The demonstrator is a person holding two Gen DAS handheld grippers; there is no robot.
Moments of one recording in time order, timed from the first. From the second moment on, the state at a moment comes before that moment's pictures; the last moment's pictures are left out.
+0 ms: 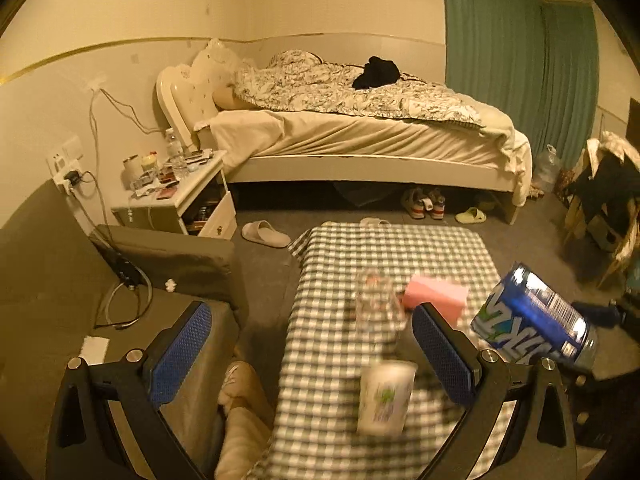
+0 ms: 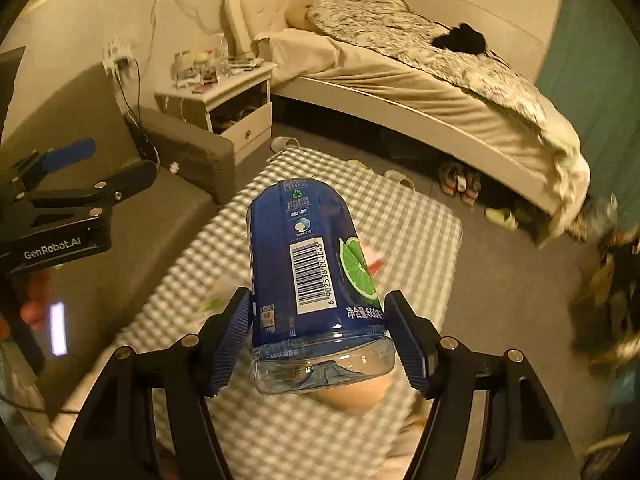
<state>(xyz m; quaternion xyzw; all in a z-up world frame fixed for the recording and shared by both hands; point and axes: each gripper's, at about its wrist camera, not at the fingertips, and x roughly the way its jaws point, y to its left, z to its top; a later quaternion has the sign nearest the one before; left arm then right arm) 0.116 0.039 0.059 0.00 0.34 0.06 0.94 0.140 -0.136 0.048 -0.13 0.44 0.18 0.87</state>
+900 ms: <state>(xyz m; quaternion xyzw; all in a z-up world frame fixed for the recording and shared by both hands) 0.004 0.042 -0.042 -0.03 0.36 0.07 0.93 0.050 -0.126 -0.111 -0.01 0.50 0.06 0.87</state>
